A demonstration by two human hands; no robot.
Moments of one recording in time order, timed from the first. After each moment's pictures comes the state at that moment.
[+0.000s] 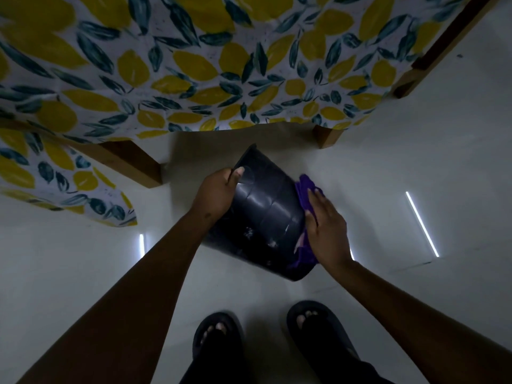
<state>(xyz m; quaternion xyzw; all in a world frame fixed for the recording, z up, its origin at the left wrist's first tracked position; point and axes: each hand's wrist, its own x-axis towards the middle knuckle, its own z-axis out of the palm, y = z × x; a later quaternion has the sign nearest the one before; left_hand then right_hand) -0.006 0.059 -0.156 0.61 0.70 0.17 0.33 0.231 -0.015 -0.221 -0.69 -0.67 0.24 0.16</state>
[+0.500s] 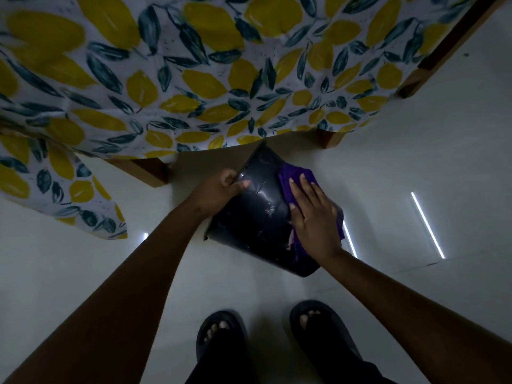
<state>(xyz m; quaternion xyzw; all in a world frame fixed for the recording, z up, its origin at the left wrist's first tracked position) -0.023 0.056 -0.143 0.57 0.66 0.13 0.47 0.204 0.000 -0.203 -0.64 -0.73 0.21 0.13</state>
